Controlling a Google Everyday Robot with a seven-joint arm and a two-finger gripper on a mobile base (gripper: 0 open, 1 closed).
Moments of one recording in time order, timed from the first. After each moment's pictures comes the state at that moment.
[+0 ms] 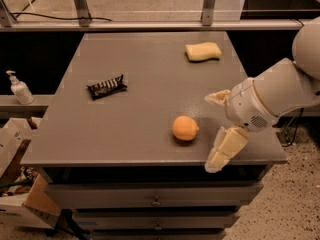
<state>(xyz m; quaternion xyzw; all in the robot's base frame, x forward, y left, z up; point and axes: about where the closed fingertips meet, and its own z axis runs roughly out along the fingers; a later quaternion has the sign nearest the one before) 0.444 -0.115 0.841 -0.62 0.72 0.17 0.25</state>
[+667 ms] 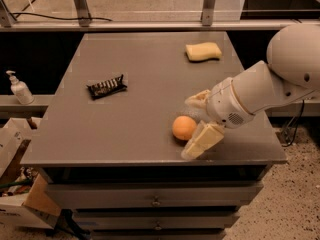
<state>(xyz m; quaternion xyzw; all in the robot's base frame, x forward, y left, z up) 0.466 -0.074 0.830 -0.62 0.70 0.20 0.28</state>
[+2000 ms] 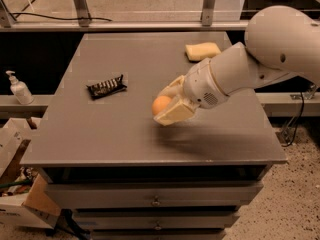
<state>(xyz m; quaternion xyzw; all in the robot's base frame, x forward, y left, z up) 0.498 -0.020 0.864 -0.62 0.68 0.22 0.33</state>
